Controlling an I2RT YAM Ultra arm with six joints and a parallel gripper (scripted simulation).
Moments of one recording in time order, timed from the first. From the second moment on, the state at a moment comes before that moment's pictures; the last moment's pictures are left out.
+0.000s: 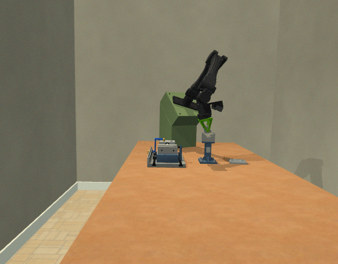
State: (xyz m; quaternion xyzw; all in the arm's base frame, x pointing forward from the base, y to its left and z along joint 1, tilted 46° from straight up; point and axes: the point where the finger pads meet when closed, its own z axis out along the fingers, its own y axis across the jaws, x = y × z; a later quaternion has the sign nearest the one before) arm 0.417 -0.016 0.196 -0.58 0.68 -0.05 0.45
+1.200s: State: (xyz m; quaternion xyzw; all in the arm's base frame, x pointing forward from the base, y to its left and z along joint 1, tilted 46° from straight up) arm 0.417 -0.018 0.195 -0.57 0.72 -0.11 0.38
